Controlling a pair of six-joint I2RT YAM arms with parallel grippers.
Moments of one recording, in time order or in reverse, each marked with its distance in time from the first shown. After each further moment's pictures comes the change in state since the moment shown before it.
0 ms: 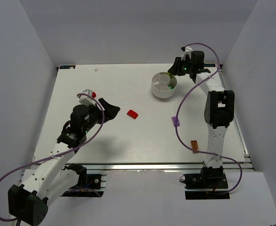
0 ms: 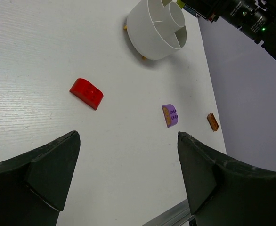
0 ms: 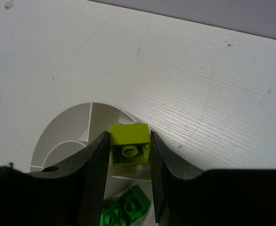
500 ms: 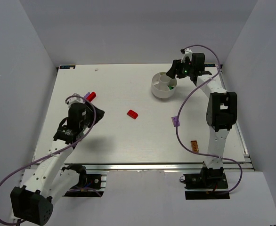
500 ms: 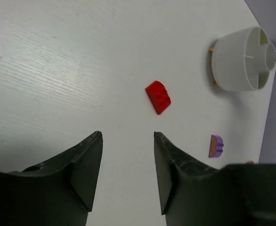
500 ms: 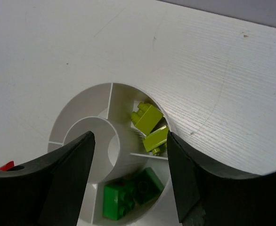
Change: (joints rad) left arm 0.104 0.027 0.070 -0.296 -0.183 -0.108; right arm 0.001 -0.069 -0.109 0.030 -0.033 -0.026
